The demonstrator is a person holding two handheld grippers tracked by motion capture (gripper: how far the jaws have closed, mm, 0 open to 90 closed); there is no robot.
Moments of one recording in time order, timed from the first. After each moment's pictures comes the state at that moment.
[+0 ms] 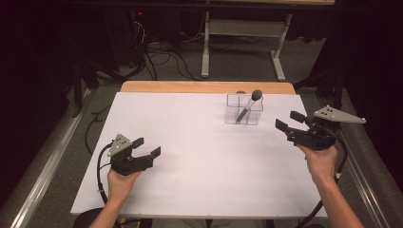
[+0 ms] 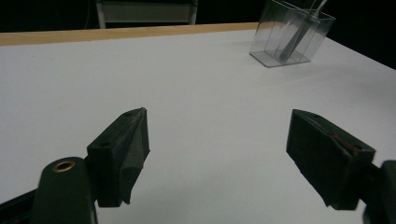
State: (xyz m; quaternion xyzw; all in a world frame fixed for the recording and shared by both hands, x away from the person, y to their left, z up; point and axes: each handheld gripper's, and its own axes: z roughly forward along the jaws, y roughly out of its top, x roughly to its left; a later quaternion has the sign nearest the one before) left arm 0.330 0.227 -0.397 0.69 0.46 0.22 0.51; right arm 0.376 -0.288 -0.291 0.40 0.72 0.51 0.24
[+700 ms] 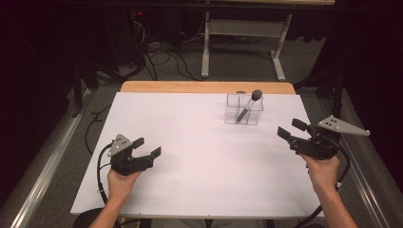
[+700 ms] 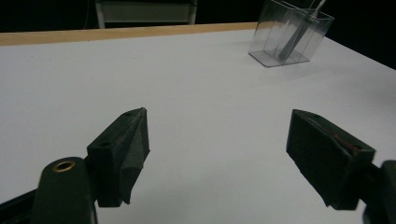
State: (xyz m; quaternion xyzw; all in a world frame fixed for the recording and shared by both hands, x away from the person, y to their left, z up) left arm 0.329 0.227 -0.397 0.69 0.46 0.22 0.51; right arm 0.360 -0.296 -0.307 0.41 0.71 0.53 0.23
